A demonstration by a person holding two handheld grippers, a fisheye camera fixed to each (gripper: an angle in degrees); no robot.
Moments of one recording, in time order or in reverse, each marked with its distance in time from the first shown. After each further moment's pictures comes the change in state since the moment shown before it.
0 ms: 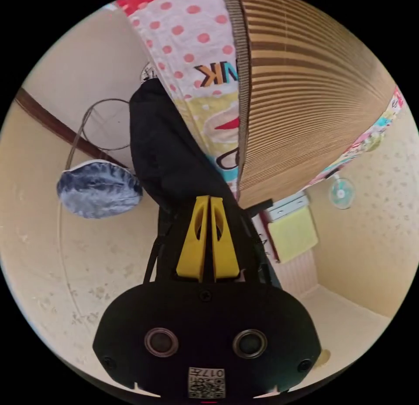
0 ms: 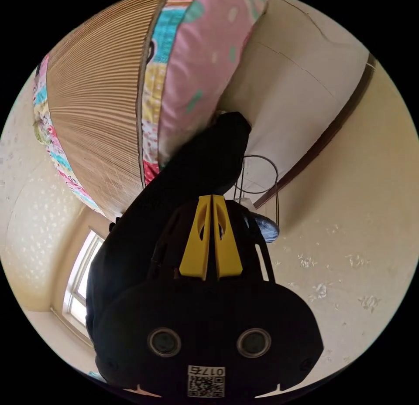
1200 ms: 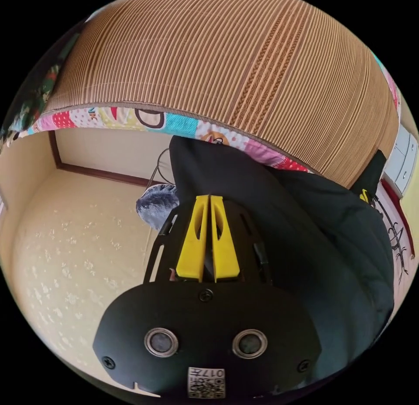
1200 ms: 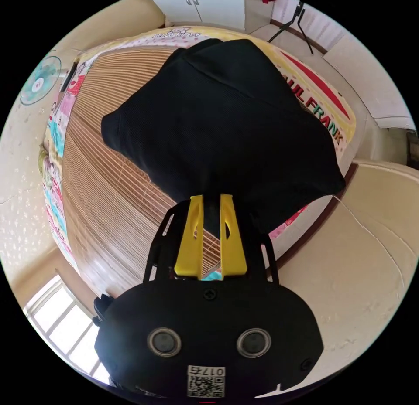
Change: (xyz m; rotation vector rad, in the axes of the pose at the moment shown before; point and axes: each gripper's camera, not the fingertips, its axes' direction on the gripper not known) left arm 0.157 0.077 0.319 0.158 -0.980 0.315; right arm -0.257 -0.044 -0.231 0.561 0.217 -0.176
